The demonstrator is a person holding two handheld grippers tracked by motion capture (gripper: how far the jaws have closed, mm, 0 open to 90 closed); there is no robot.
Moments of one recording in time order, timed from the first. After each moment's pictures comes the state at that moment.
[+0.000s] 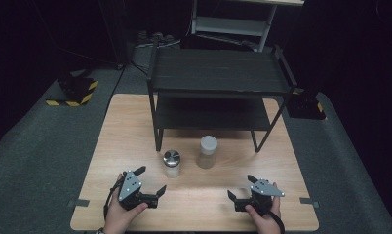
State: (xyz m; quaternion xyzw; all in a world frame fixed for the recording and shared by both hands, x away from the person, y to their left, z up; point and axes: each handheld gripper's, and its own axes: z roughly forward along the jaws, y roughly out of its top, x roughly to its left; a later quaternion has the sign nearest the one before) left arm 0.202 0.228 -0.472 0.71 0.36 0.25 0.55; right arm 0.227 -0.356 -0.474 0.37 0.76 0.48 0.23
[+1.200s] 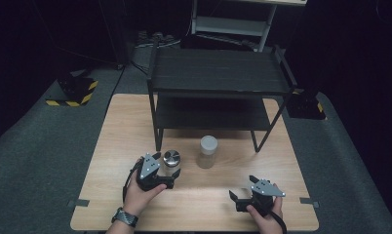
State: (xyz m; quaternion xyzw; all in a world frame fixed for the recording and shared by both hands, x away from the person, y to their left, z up) left arm 0.260 0.182 -0.469 0.72 0.37 0.26 0.52; right arm 0.226 -0.357 -0.471 0.36 0.77 0.47 0.24
